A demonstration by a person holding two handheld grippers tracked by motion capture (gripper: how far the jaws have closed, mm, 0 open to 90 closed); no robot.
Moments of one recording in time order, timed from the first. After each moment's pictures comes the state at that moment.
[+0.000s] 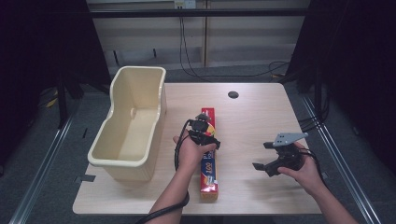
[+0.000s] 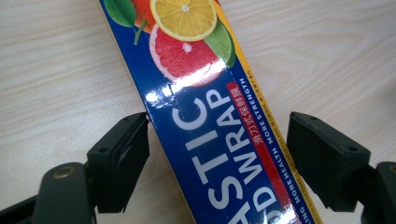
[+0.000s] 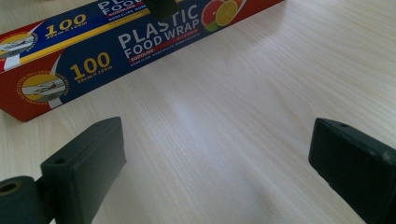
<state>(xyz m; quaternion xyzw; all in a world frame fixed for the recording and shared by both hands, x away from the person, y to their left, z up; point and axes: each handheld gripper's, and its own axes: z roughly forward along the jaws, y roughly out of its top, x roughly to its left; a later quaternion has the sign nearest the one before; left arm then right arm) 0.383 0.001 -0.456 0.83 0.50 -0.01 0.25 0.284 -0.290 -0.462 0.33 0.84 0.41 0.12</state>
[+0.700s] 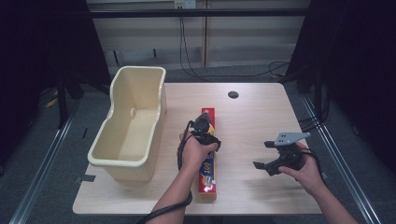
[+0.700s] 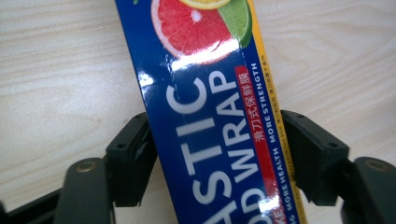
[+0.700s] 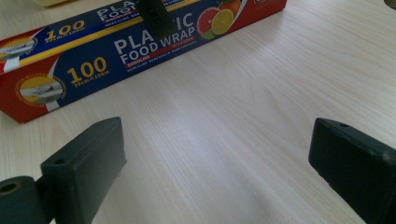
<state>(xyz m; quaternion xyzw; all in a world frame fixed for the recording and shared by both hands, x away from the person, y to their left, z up) 0.383 -0.007 -0.454 0.81 0.55 -0.03 0.19 0.283 -0.291 -0.459 0.33 0.84 0.42 0.12</state>
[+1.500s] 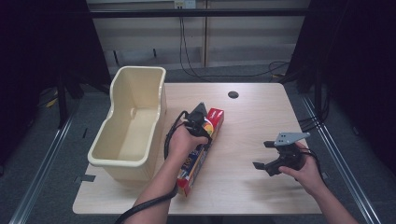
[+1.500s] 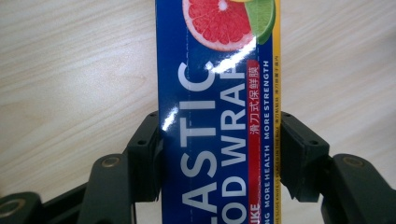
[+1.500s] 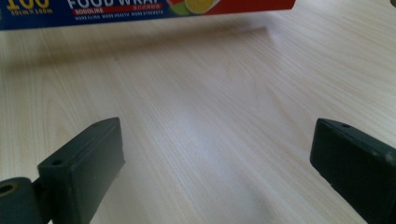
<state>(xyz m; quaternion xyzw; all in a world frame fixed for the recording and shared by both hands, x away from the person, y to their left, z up) 0.387 0.013 -0.399 0.85 0.50 -0.05 0.13 0.283 -0.290 -0.459 0.33 0.84 0.42 0.12</state>
